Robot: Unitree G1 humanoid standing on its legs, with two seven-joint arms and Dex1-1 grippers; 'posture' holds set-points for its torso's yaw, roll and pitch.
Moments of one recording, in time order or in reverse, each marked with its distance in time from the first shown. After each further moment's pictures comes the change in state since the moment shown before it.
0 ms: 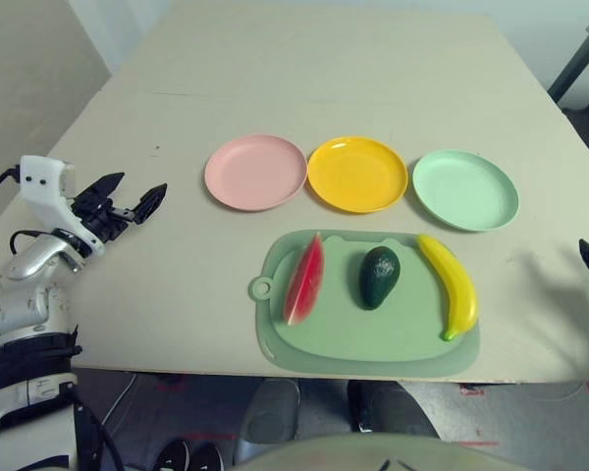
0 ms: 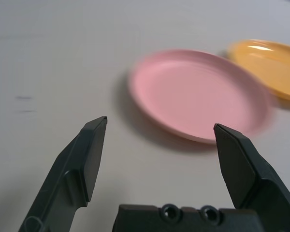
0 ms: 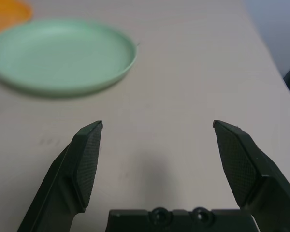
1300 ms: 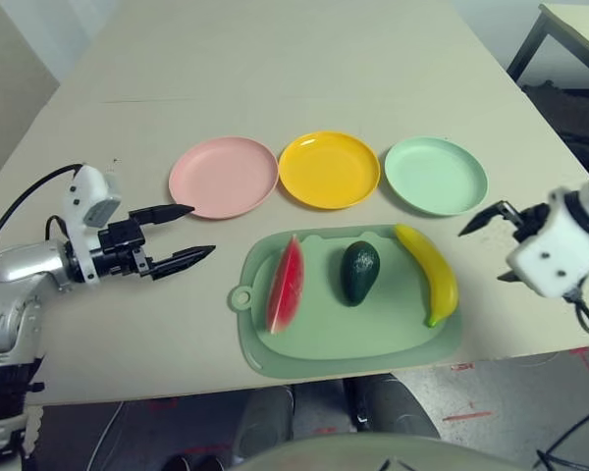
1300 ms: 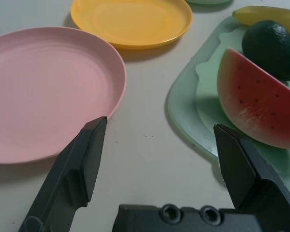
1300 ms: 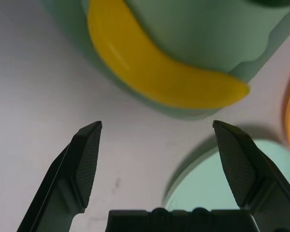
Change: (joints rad) left arm 0.164 0.113 -0.079 -0.310 -0.003 0.027 -0.204; right arm -0.739 -0.245 0.921 -0.484 -0.500 -0.320 0.521
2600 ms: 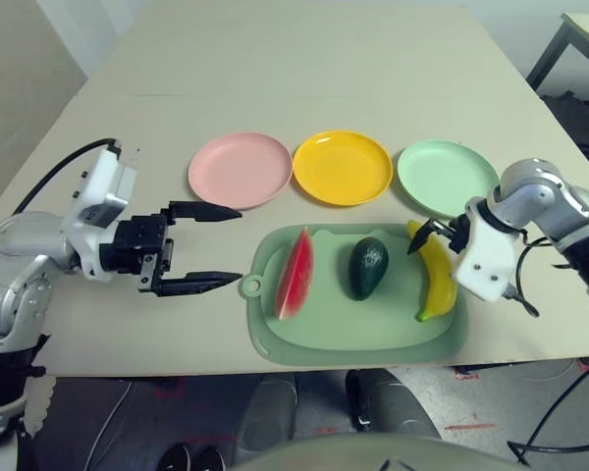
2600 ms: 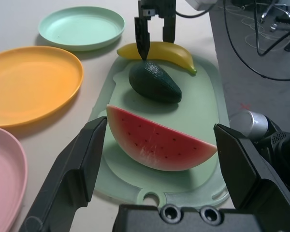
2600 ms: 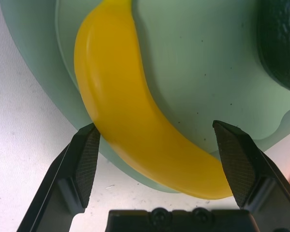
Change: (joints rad) left arm -0.160 0.053 -0.130 -0.156 -0.131 0.036 -0.241; right arm -0.129 0.179 0.216 0.225 -0.103 -0.142 -0.012
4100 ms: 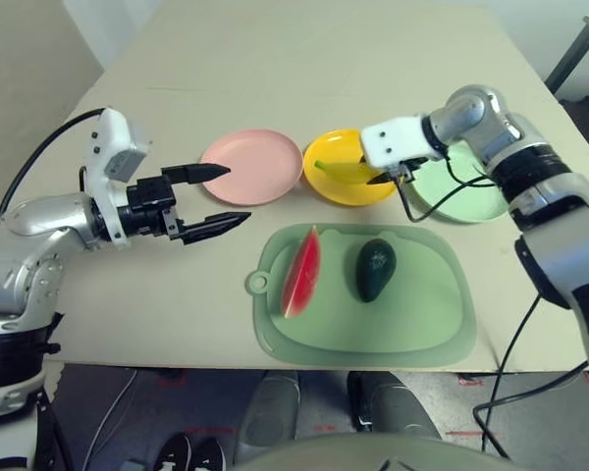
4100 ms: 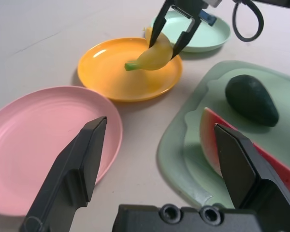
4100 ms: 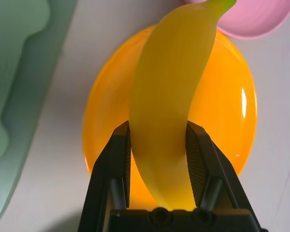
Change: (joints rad) left arm -0.100 -0.046 0.030 0.032 0.071 0.138 0.373; right arm -0.501 0.451 0.023 0.762 -0.129 0.408 -0.439
